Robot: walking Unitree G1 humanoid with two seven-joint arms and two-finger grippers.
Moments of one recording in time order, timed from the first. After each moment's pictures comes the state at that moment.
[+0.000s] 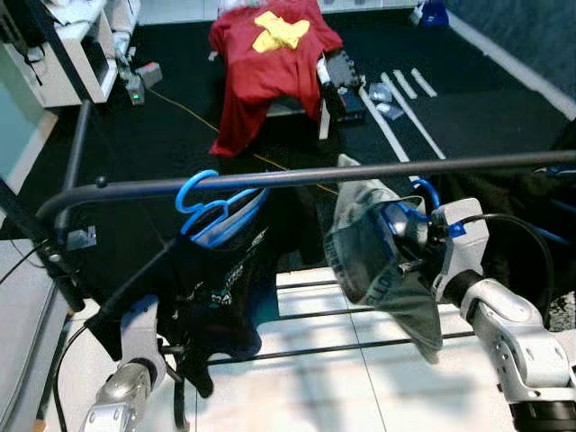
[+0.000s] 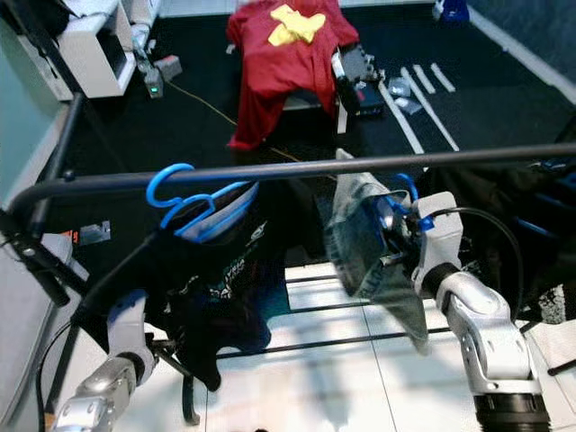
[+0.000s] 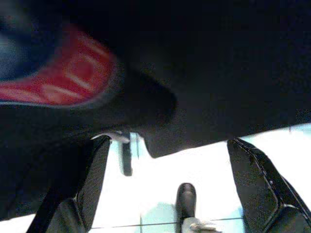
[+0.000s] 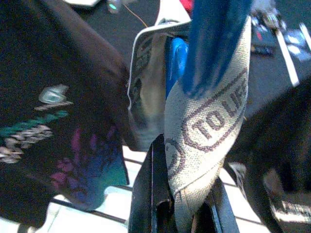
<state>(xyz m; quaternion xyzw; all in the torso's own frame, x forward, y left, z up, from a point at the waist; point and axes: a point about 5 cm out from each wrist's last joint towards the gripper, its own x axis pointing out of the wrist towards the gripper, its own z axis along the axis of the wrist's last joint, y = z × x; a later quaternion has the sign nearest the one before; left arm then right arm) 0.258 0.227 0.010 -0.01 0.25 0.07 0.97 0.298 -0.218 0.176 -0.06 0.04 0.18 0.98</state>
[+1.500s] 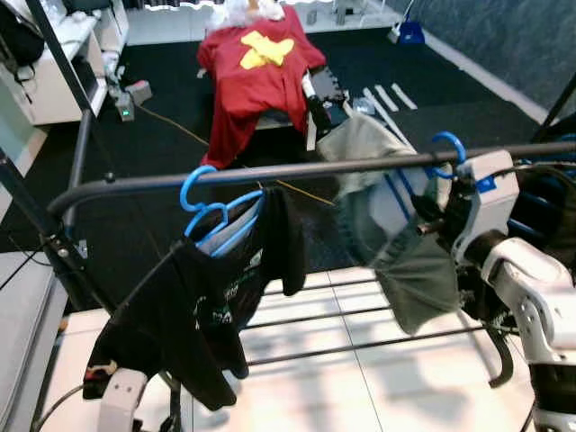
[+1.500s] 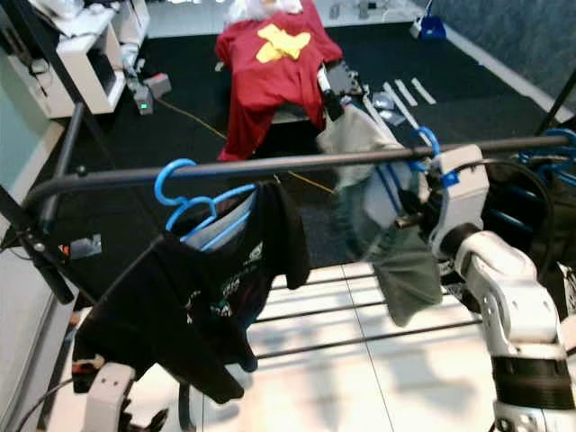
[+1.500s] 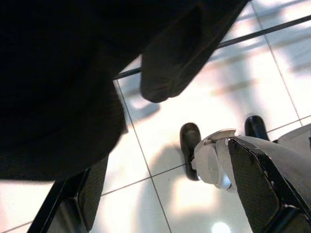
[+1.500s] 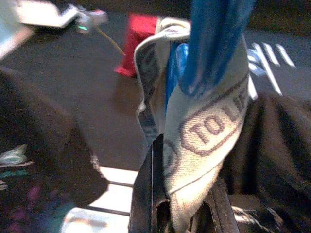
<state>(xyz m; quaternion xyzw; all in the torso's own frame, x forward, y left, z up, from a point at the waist) 0.177 0.250 -0.049 0.03 0.30 -0.09 0.95 0.325 -0.247 0.218 -0.07 0.03 0.11 0.99</state>
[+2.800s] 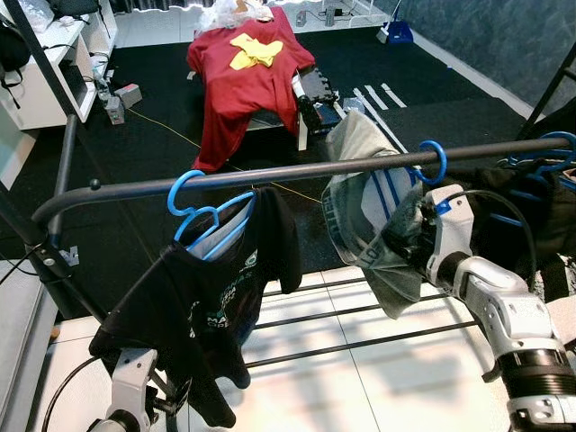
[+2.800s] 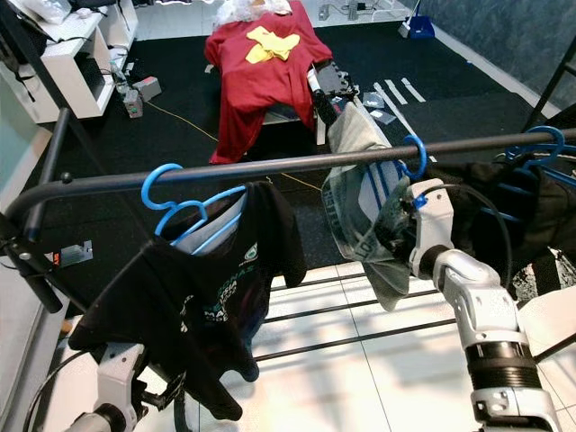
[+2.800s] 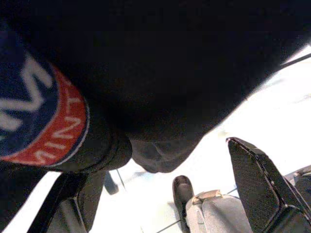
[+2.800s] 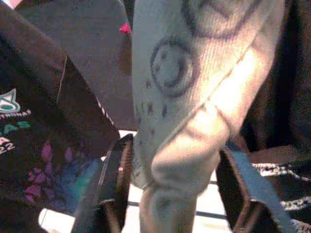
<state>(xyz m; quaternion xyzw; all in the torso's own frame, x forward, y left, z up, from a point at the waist) 0.210 0.229 -0.028 0.03 0.20 -0.11 0.97 0.326 -0.241 0.160 -0.05 0.11 0.14 0.98</state>
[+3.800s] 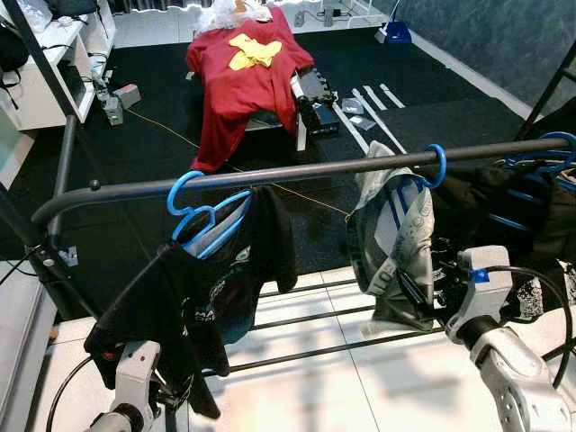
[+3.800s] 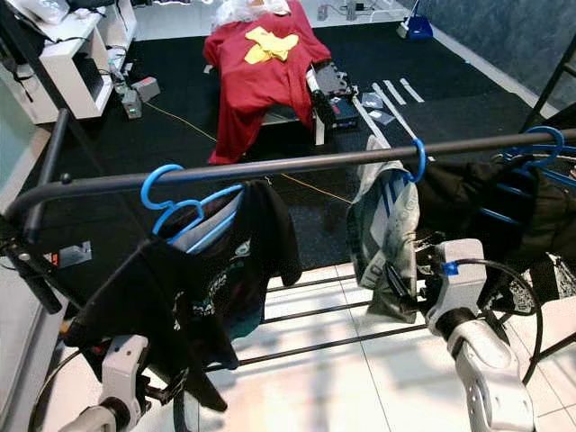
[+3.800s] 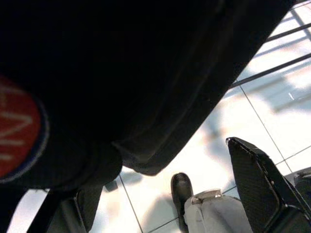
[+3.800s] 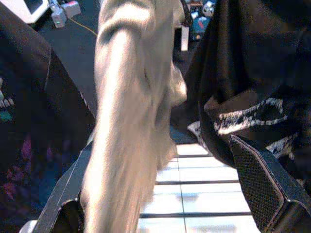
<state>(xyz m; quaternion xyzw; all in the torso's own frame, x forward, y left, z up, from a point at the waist) 0.217 0.228 -0.031 0.02 0.22 -0.11 0.97 0.262 -0.250 0.117 -0.02 0.05 0.07 1.00</state>
